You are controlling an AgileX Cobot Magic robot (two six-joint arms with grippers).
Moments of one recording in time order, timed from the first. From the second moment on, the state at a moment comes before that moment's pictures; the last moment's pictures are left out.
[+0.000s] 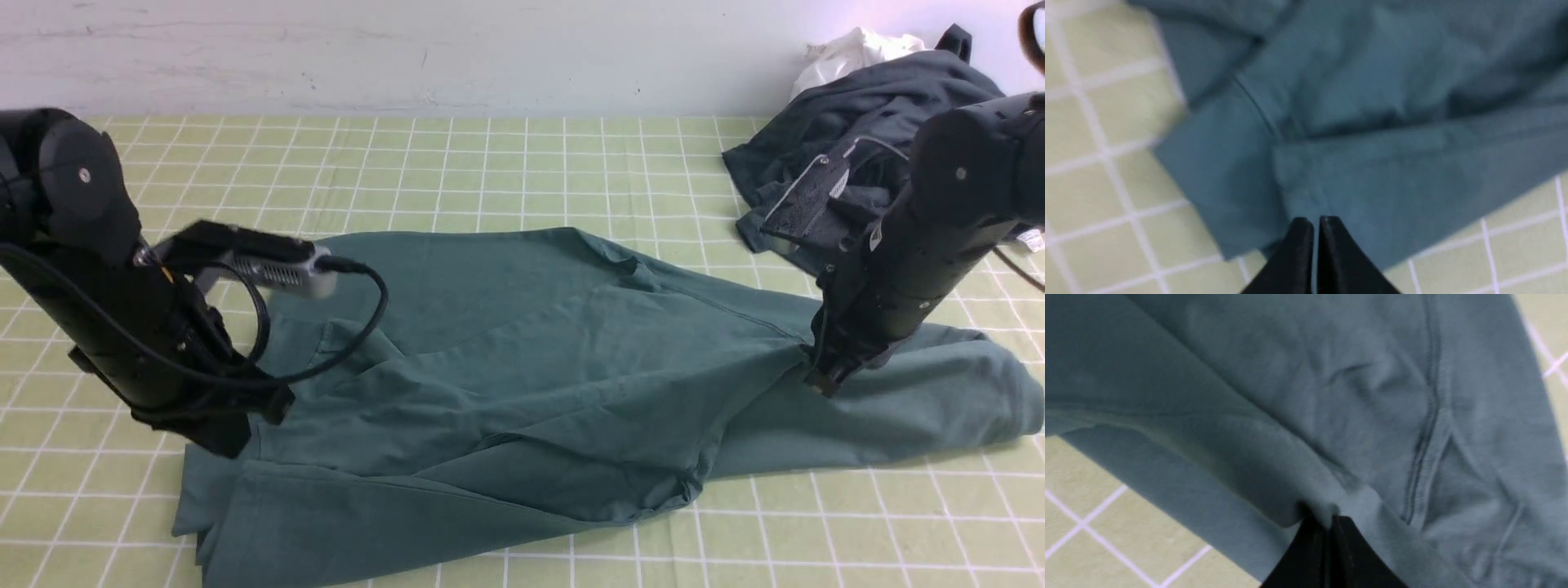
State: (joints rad) right arm 0.25 1.80 -1.29 -0.01 0.97 -0.61; left arm -0.13 1.59 -1.07 -0.15 1.02 0.23
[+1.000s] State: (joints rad) right arm 0.25 1.80 -1.29 -0.01 0.98 -0.63; left arm -0.13 1.53 -1.10 -0.14 0.89 0.22
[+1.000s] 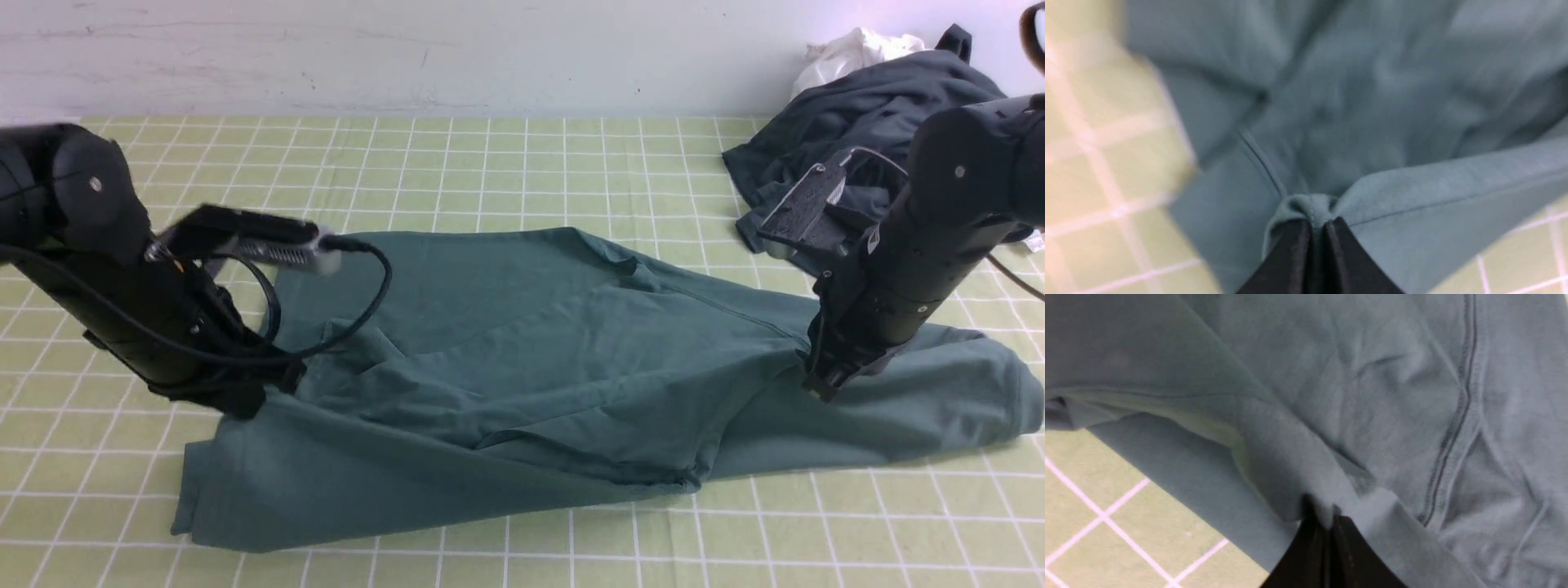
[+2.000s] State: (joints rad) right arm 0.19 2.15 -1.62 -0.20 0.60 -0.43; left arm -0.01 2.09 -1.56 -0.03 0.32 0.02
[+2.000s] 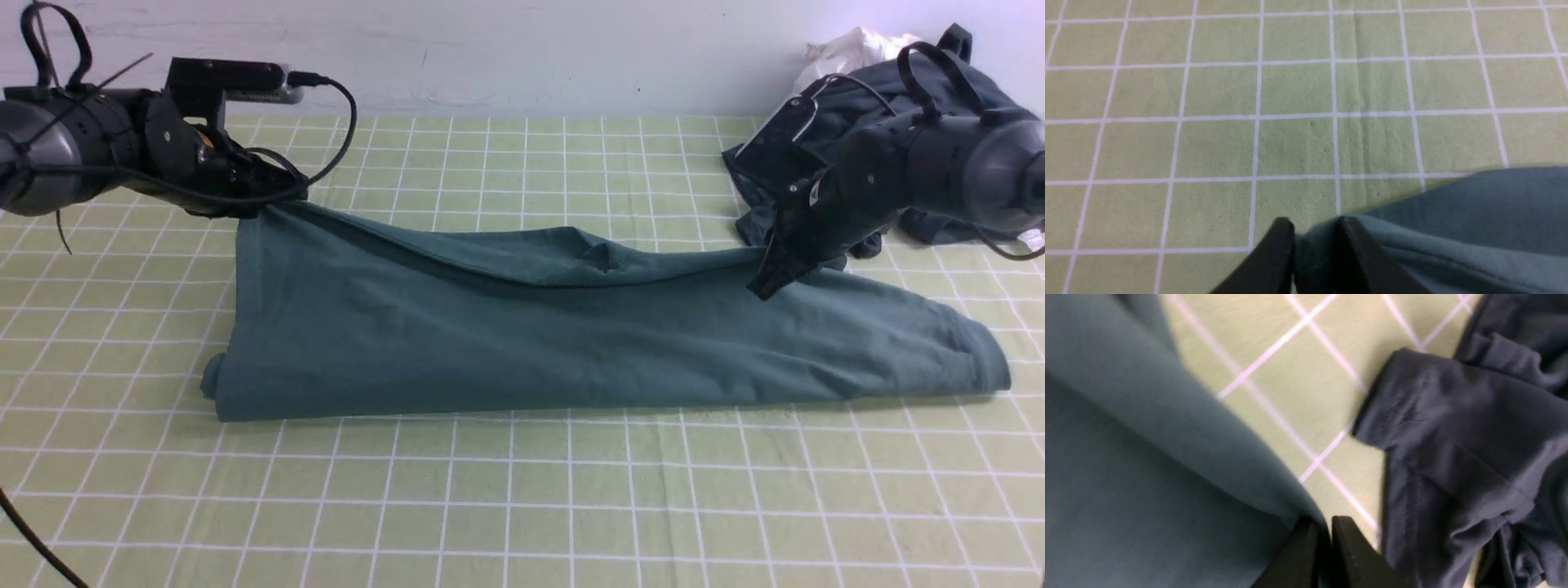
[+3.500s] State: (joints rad) right arm -0.03 1.95 -1.79 0.41 1.04 -0.44; left arm -0.09 0.85 -0.60 0.10 0.57 0.00
